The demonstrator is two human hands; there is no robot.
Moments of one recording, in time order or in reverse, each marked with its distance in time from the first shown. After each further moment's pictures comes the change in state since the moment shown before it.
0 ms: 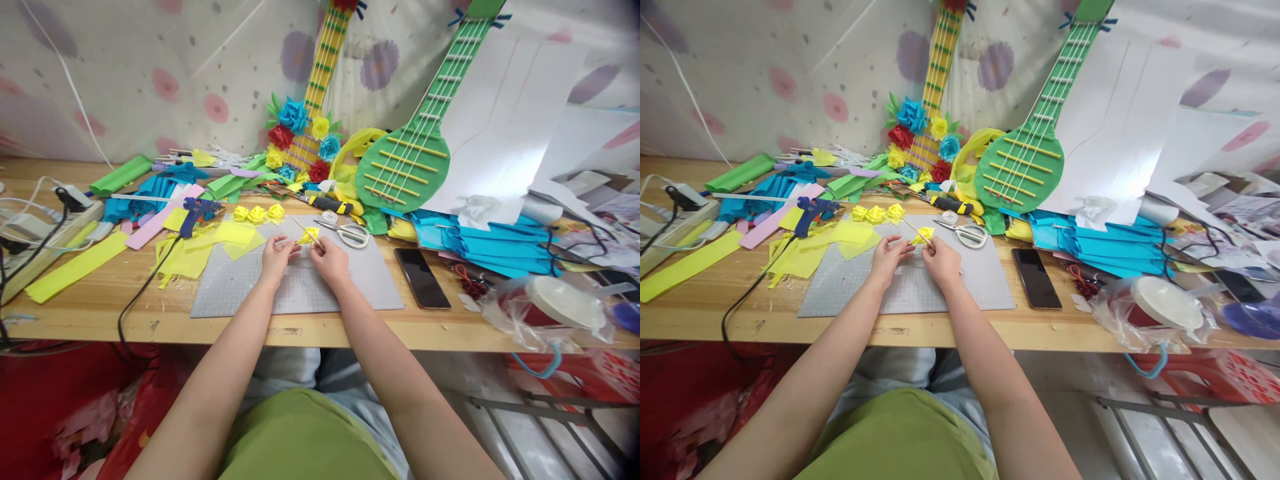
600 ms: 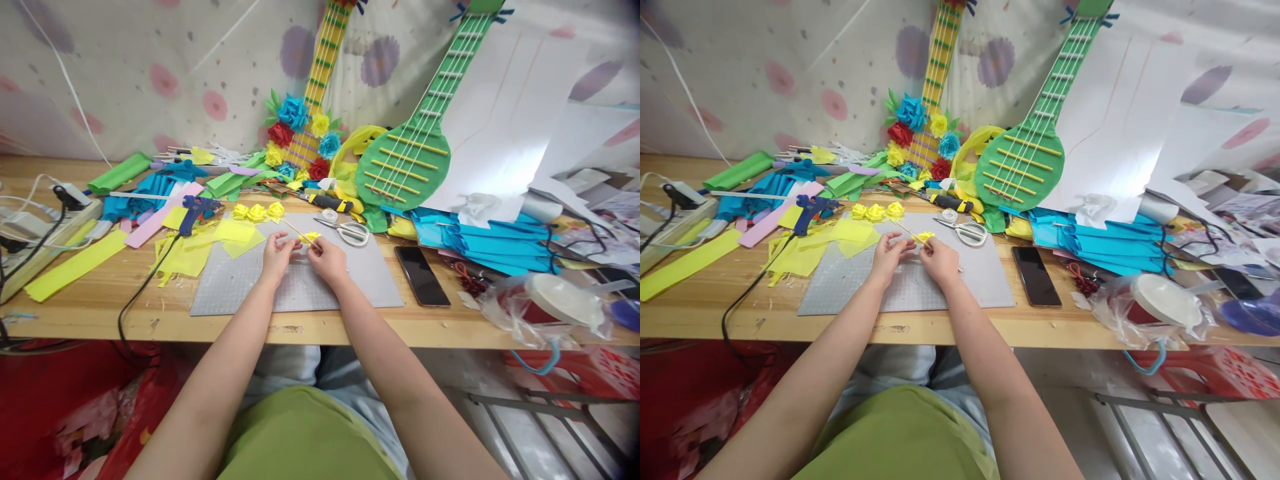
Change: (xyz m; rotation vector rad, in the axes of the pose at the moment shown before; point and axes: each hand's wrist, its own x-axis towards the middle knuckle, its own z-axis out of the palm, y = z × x) left_hand -0.001 -0.003 -0.001 0.047 -0.065 0.046; right_hand 0.000 0.000 0.004 -0.019 -0.045 -0.031
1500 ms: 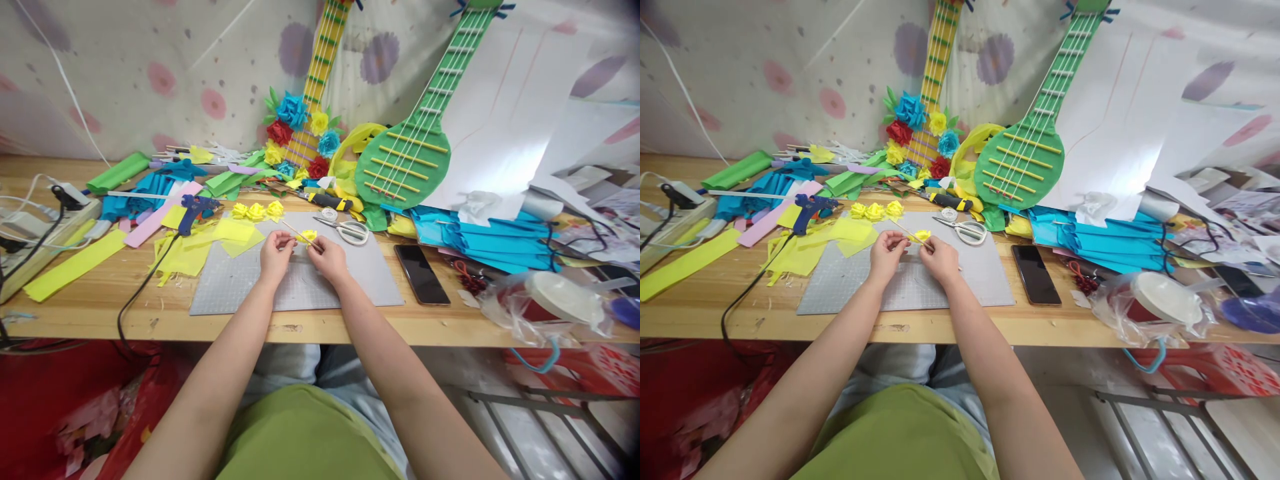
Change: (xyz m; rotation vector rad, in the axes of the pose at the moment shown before) left_hand 0.006 -0.010 -0.008 0.245 0.003 0.248; right_hand 0.001 0.005 -0.001 0.115 -0.040 0.007
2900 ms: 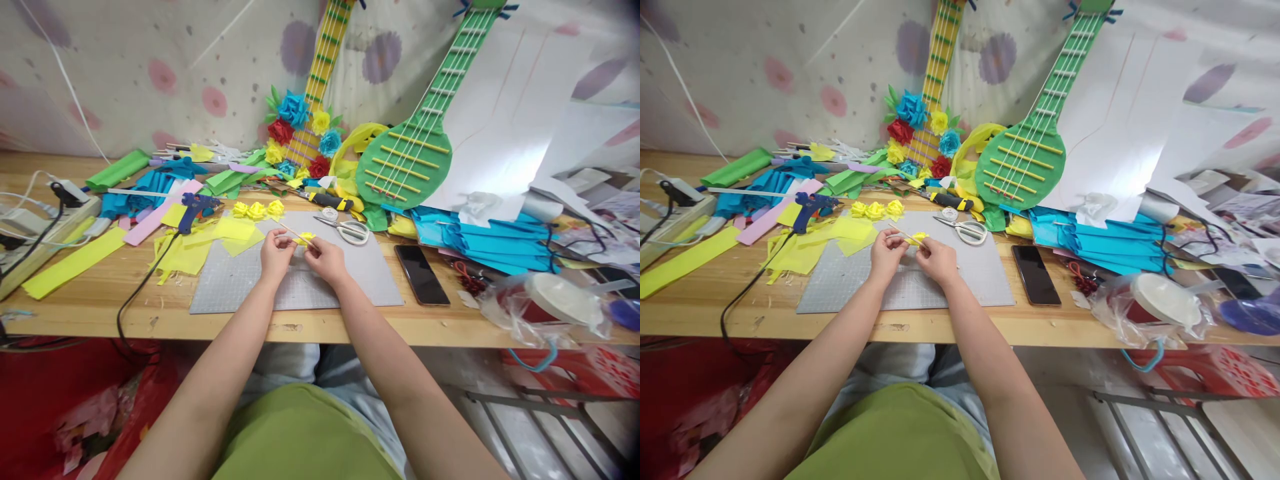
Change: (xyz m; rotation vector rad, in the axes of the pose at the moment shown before) left_hand 0.001 -0.004 0.001 0.041 0.083 -0.024; right_hand -0.005 -0.007 -0.003 -0.120 -0.019 -0.180
